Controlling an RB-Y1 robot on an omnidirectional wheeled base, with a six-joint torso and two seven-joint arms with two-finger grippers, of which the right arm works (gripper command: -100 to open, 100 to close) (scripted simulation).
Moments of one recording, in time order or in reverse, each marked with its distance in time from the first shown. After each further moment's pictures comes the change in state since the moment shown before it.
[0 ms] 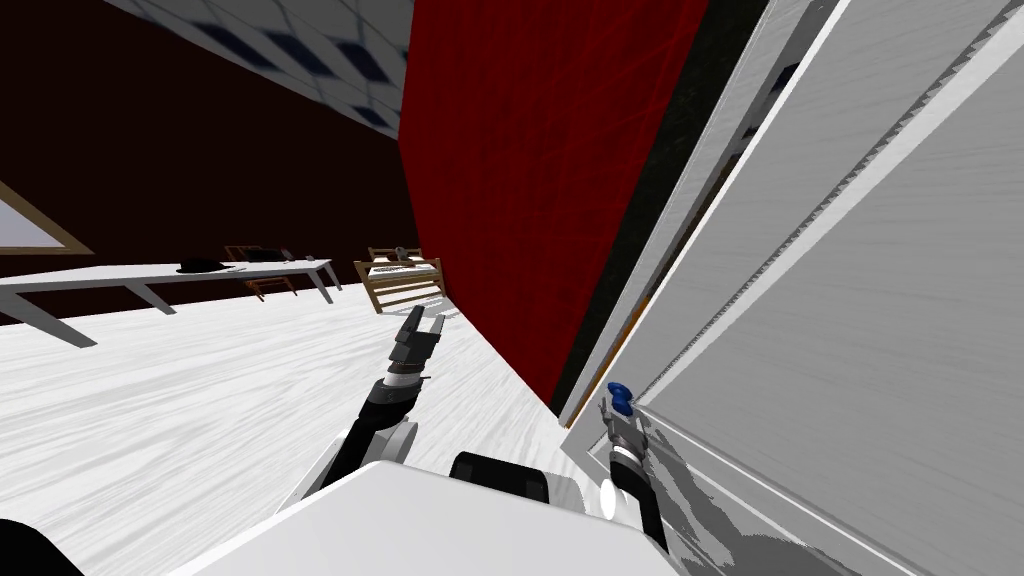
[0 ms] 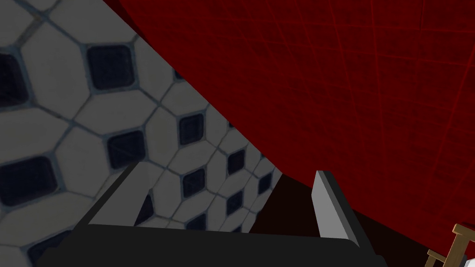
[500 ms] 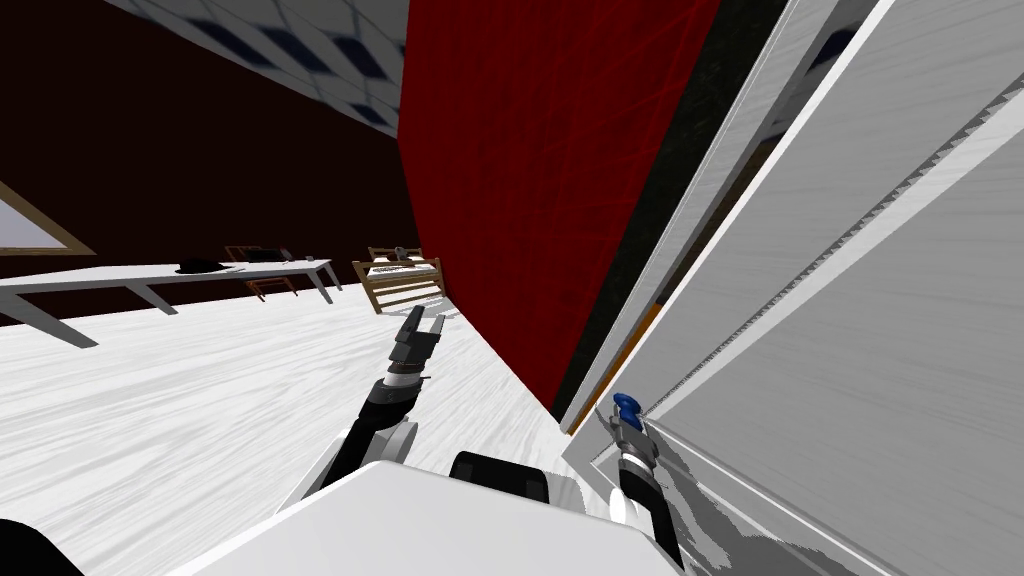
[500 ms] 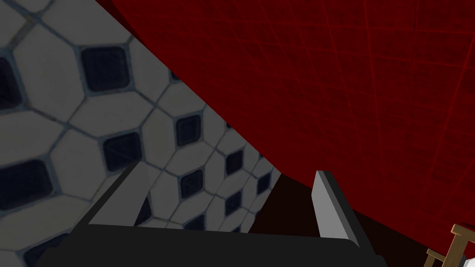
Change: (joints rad) arm 0.019 -0.034 -0.003 0.008 -0.003 -0.008 -0.036
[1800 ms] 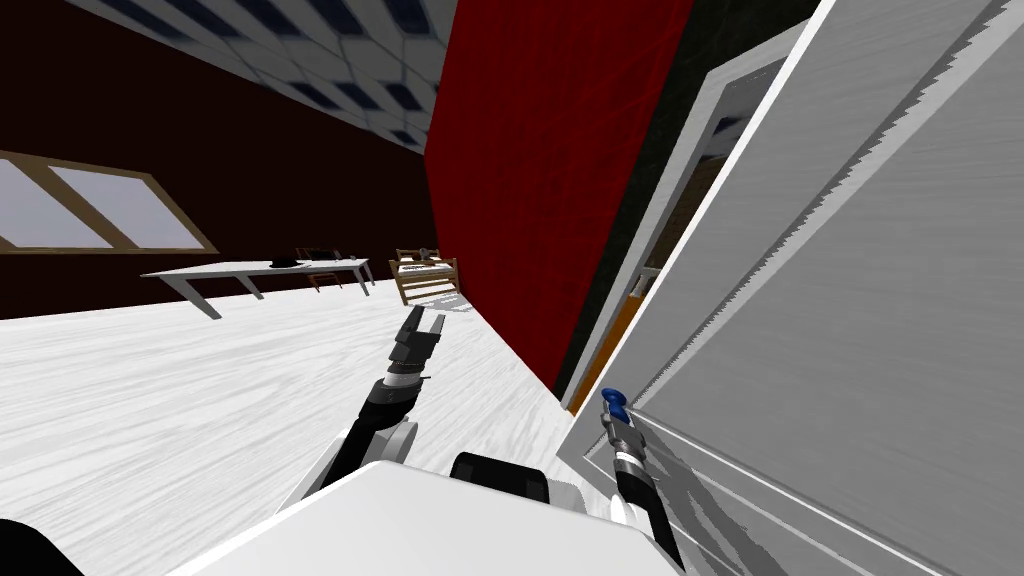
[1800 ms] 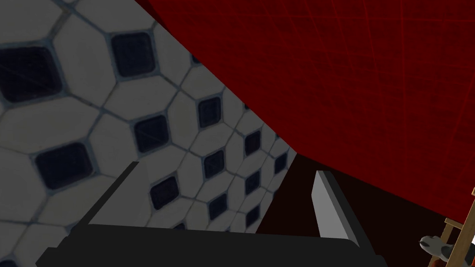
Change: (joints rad) arm 0.030 -0.042 0.112 -0.047 0.053 0.016 -0.108
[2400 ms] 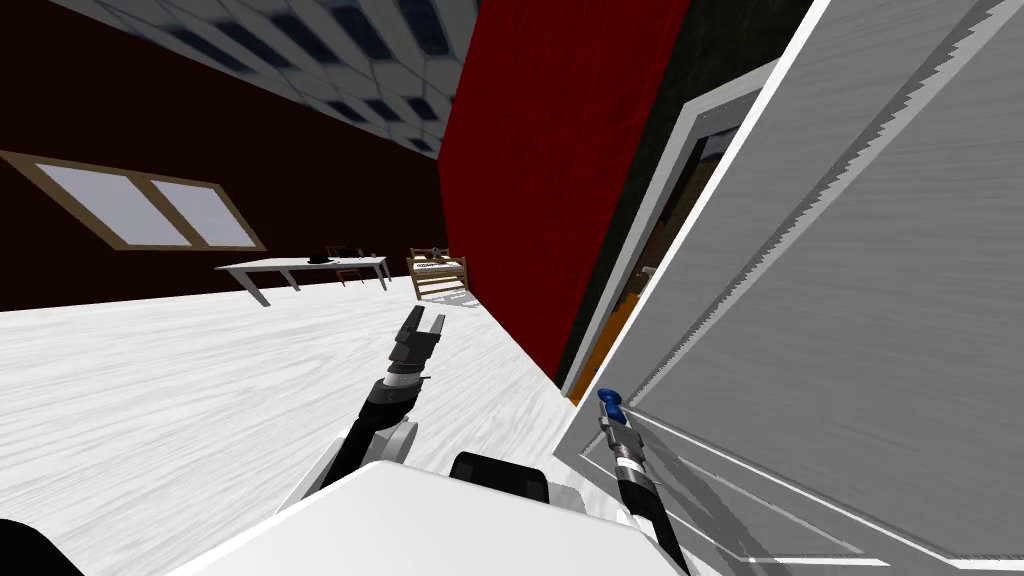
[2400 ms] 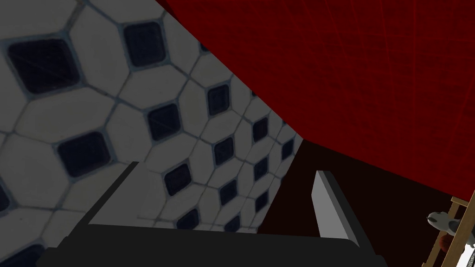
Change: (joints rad) arm 0.029 -0.041 0.071 -0.015 0.039 -0.025 -0.068
